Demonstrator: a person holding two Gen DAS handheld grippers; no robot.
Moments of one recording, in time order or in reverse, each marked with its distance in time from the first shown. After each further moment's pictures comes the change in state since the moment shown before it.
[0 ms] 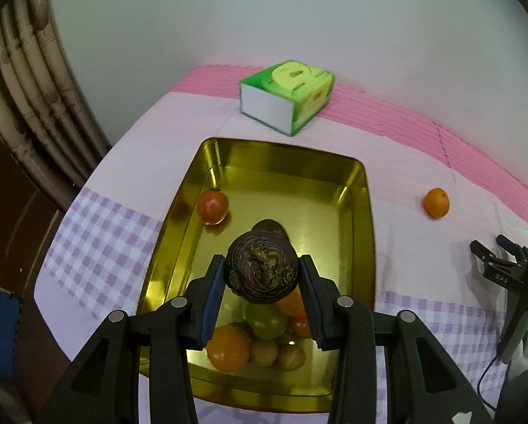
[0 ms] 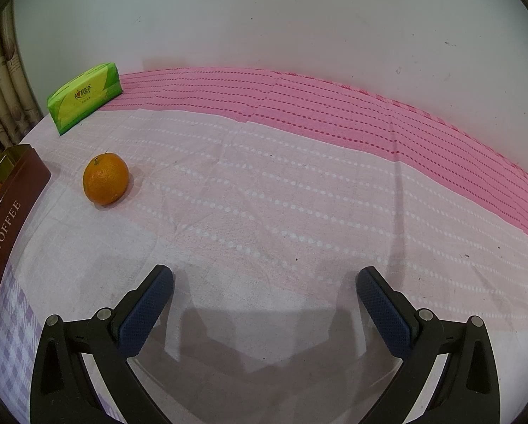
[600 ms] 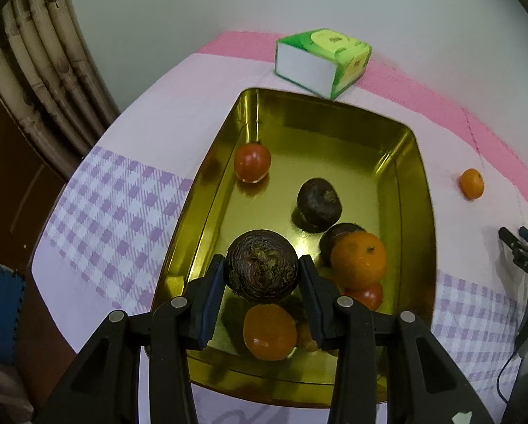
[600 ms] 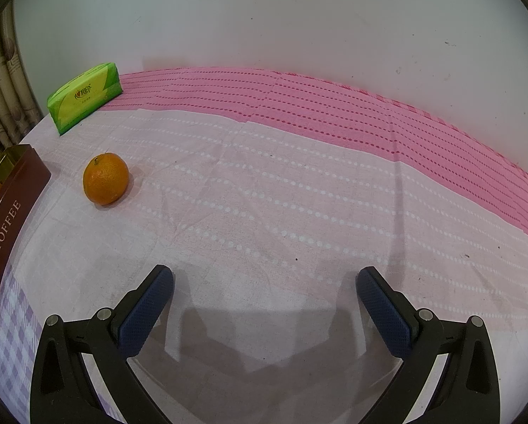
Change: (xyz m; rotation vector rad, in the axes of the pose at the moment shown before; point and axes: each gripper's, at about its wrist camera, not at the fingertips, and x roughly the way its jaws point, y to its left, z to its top) left arm 0.032 0.030 -0.021 -0.043 0.084 0.041; right arm 0.000 0.000 0.000 0.000 0.000 0.000
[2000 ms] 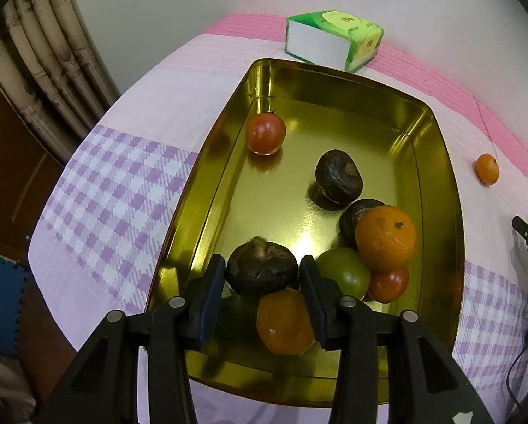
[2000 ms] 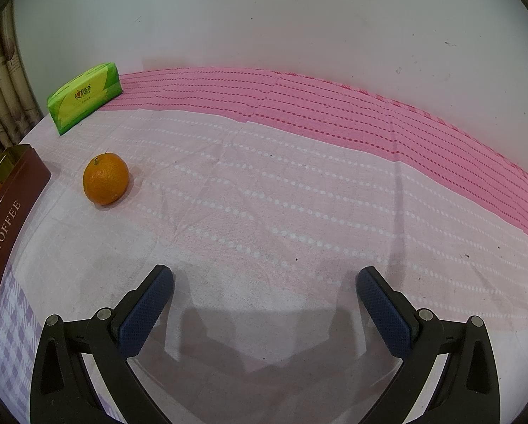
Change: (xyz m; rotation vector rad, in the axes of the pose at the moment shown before) left arm 0.013 0.007 -0.009 -0.011 0.034 0.021; right arm 0.000 -0.001 0.000 0.000 0.000 0.000
